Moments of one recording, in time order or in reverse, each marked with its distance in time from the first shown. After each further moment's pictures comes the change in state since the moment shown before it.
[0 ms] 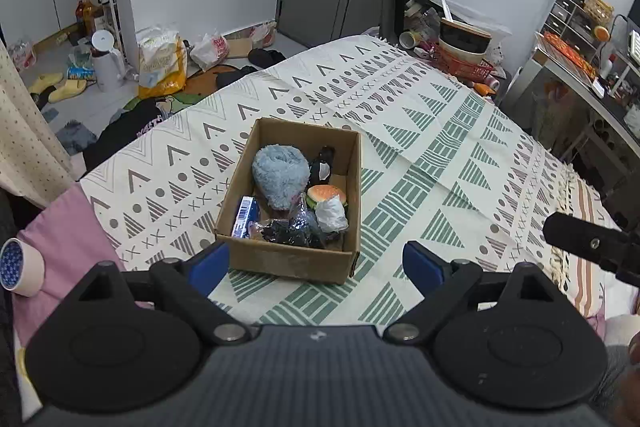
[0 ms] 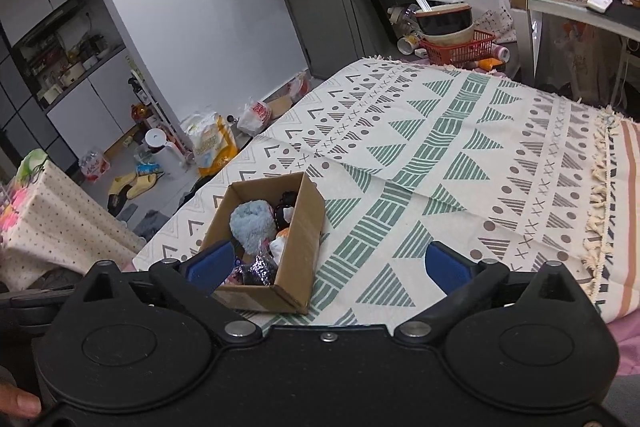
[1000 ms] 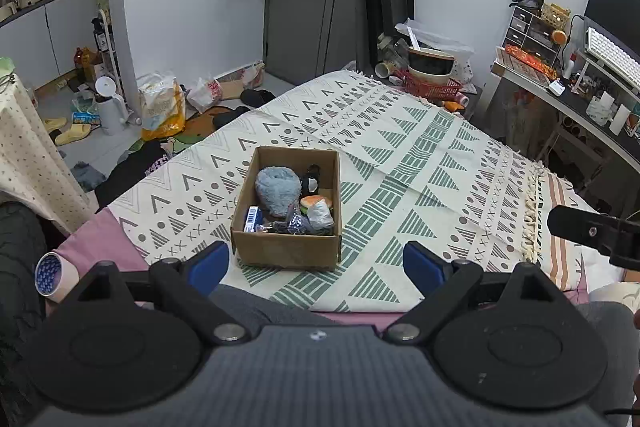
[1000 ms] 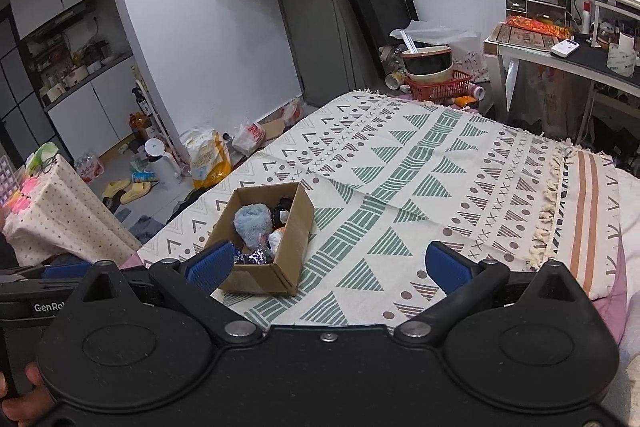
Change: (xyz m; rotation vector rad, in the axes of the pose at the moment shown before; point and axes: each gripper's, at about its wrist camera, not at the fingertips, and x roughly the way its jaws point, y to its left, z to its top) left arm -0.099 -0.010 -0.039 0.076 -0.120 -0.010; right arm -0.096 0.010 -0.026 -0.059 -0.087 -0.053
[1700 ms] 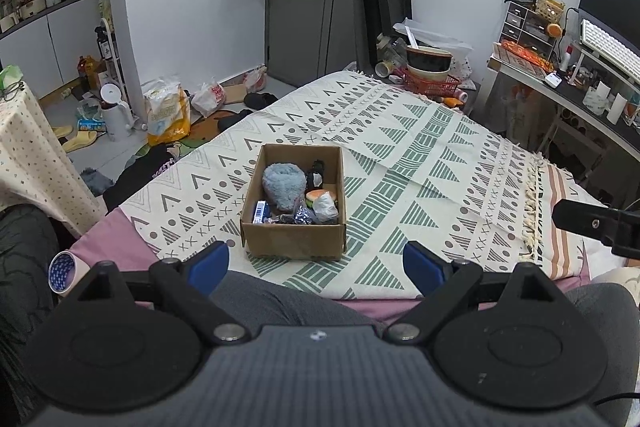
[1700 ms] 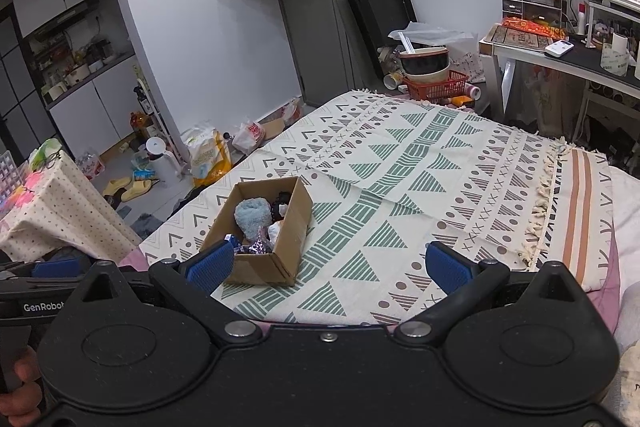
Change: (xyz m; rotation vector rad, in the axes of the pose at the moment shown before) left arm -0.021 -0.001 -0.015 0.030 -0.009 0.012; right arm -0.014 -0.001 -0.012 -0.002 -0.005 -0.007
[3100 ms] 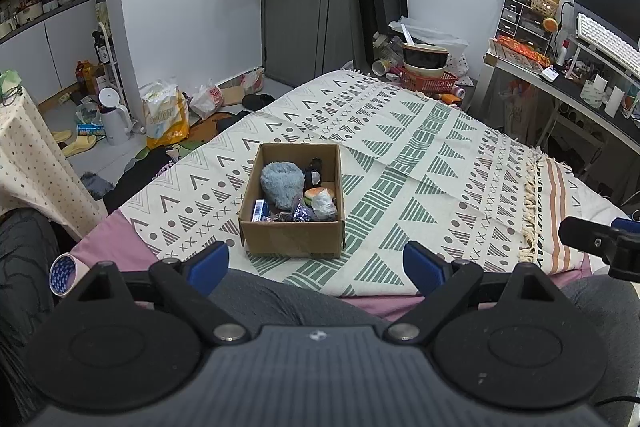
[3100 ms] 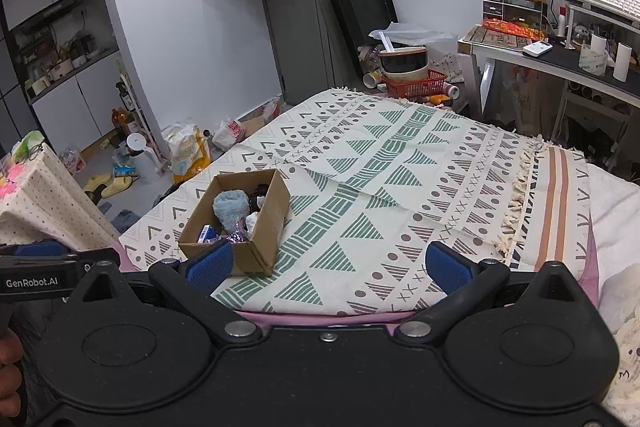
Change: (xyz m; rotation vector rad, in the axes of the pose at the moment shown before) left arm -0.001 -0.003 -0.005 0.012 -0.001 0.002; right arm -0.010 -0.001 -0.016 -0.009 -0.006 -0.066
